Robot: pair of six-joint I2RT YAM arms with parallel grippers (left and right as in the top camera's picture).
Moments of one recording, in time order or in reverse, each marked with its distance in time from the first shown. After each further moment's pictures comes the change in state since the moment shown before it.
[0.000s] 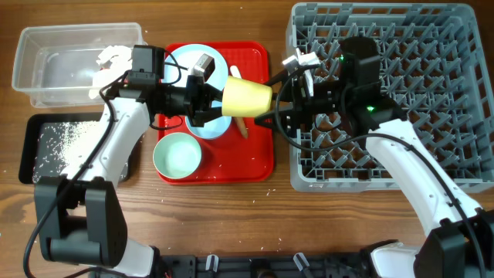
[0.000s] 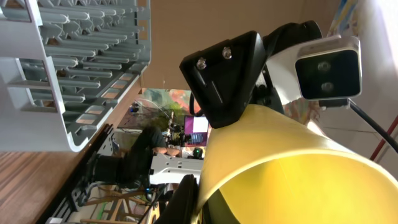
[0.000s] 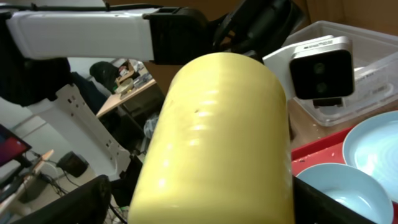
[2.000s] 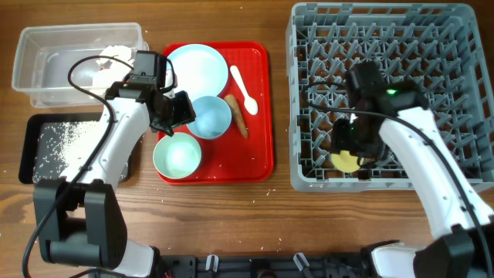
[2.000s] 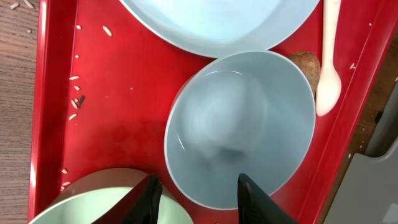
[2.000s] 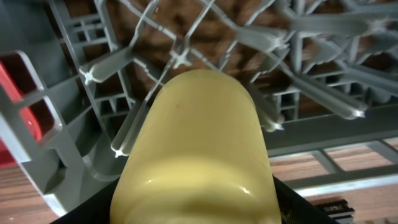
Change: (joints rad) left arm -0.003 -0.010 0.008 -0.199 -1.337 0.121; right arm -0.049 0.014 0.183 -1.300 1.384 0.339
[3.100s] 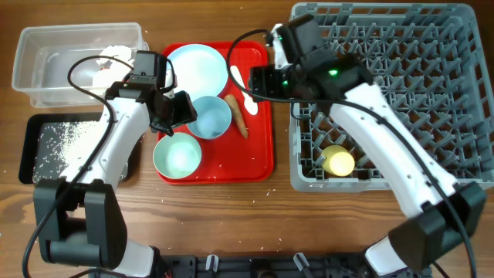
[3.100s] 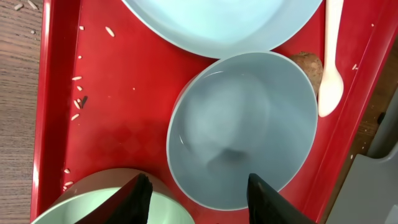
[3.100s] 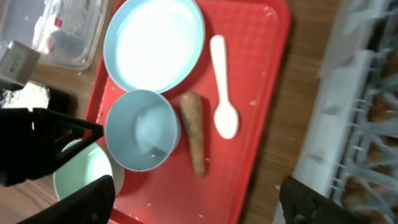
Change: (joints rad) left arm 0.000 0.000 0.000 0.000 -0.007 0.000; right arm 0.288 0.217 0.365 0.465 -0.183 -0.069
